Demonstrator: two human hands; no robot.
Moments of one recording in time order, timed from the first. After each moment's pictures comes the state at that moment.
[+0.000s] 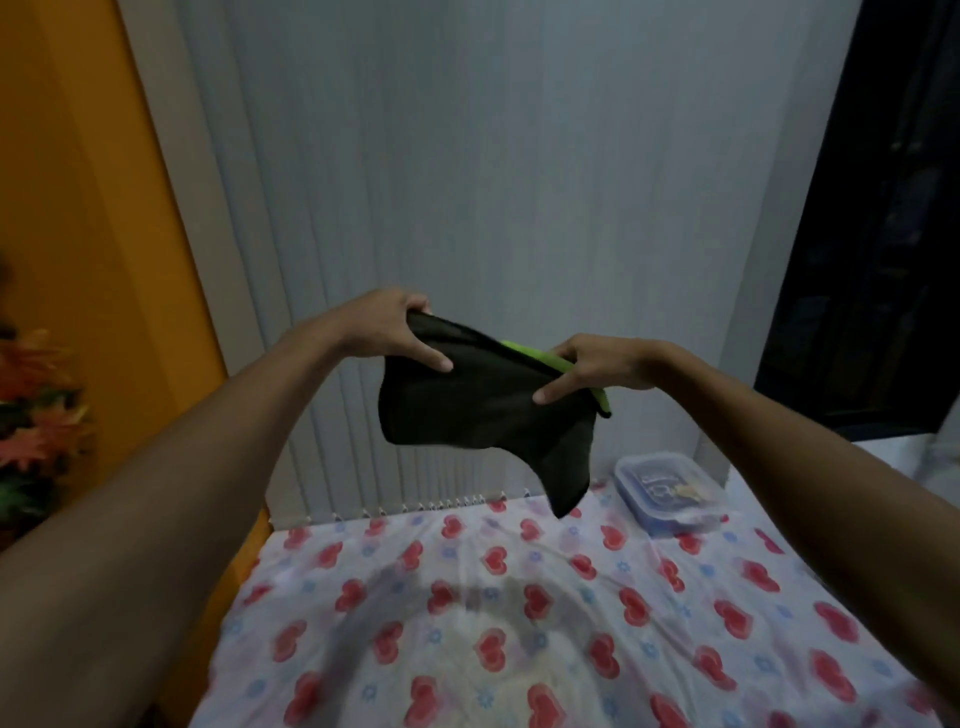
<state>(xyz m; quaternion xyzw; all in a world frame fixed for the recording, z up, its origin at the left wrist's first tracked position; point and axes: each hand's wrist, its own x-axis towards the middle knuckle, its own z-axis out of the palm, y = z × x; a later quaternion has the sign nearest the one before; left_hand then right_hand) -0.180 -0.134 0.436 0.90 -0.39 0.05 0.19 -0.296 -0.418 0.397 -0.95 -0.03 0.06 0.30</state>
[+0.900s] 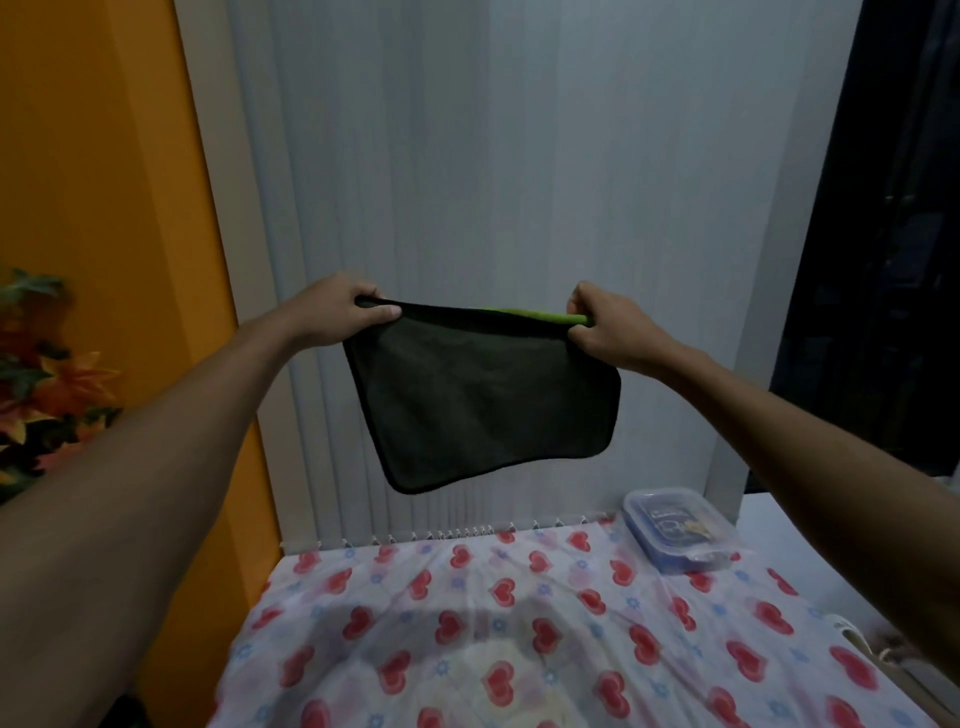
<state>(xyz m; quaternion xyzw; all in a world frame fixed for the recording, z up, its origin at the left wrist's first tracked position) -0.177 -0.058 0.476 0.88 -0.37 0.14 0.25 -0.305 -0.404 0.448 -0.94 -0.02 -0.28 0.20</state>
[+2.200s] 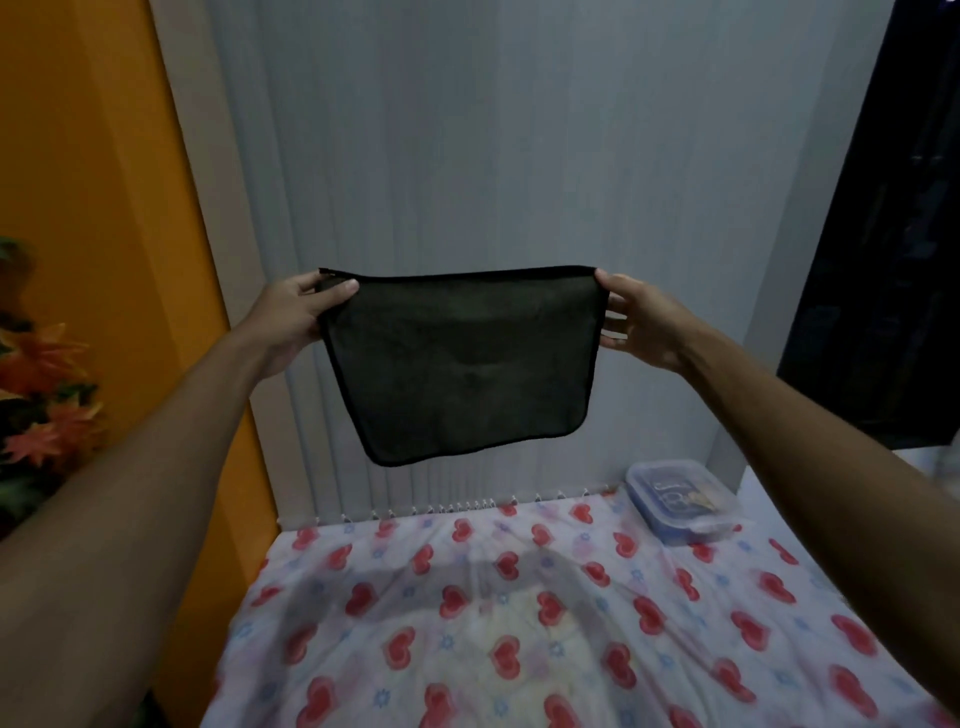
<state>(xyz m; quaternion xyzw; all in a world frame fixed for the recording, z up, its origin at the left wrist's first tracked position) -0.141 -0.039 0.417 0.69 -0.24 0.00 0.68 -0.269 -0.435 0.412 -0.72 0.03 -0.13 0.68</state>
